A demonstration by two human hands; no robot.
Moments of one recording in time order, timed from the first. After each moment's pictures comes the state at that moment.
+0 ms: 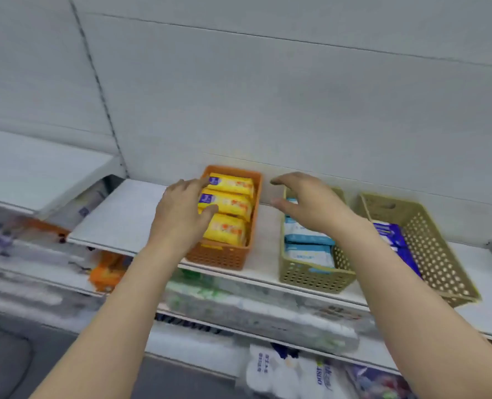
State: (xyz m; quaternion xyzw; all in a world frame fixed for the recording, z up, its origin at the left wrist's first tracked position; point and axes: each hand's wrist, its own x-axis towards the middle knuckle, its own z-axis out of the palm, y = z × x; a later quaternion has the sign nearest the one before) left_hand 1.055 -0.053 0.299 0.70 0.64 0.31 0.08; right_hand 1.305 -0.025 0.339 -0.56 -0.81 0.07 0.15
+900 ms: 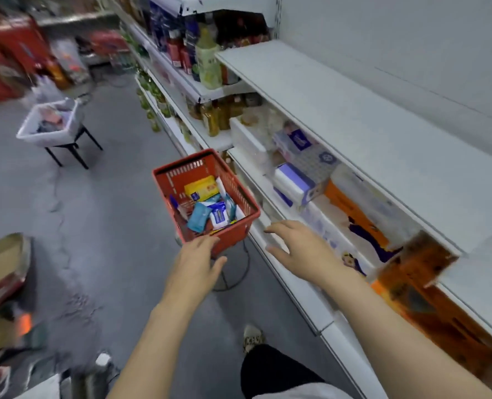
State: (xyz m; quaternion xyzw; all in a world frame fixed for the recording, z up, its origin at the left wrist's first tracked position) left_hand 0.438 -0.237 0.142 0.37 0.90 0.20 0.10; right_hand 0.573 -0.041 0.155 -0.17 -0.96 0.21 0.02
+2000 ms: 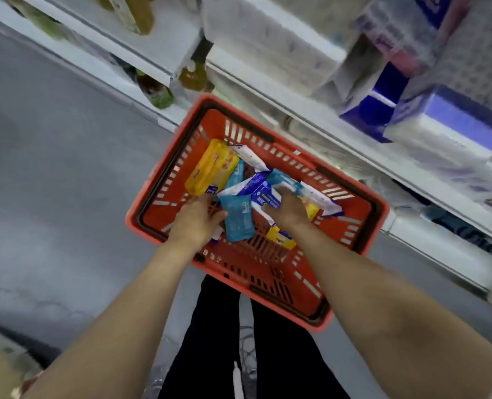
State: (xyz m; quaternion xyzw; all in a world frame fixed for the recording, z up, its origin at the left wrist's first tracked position) left_hand -0.060 -0.063 -0.109 0.44 0.78 0.03 0.45; right_hand 0.146 0.011 -0.170 -0.66 -0.59 0.45 -0.12
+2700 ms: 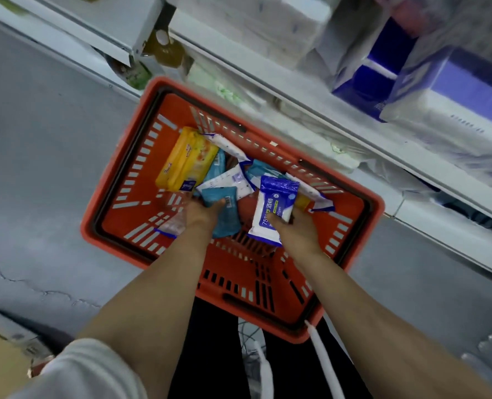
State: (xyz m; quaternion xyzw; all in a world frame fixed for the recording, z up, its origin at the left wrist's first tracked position) left_hand 0.006 -0.036 -0.215 0.04 0.84 0.16 0.52; right_hand 0.204 -0.024 -0.167 -0.73 -0.35 0.58 0.06
